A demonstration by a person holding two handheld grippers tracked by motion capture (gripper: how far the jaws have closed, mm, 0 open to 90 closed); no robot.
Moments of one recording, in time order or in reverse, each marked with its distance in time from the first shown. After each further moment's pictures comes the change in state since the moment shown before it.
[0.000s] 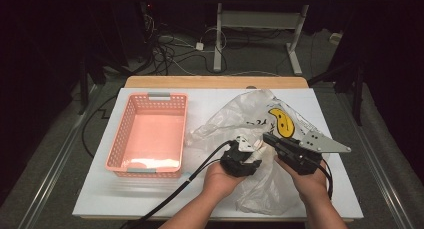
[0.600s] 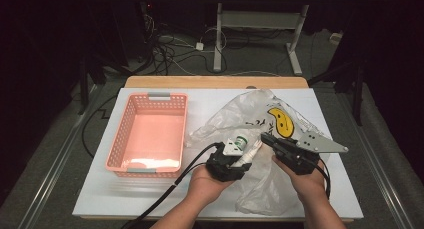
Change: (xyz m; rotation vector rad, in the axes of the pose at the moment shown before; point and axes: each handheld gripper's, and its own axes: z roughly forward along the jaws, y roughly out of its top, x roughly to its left) left arm -0.002 -0.012 -0.054 -0.013 -0.005 0.037; right arm 0.004 0.002 0.004 0.004 0.002 -0.004
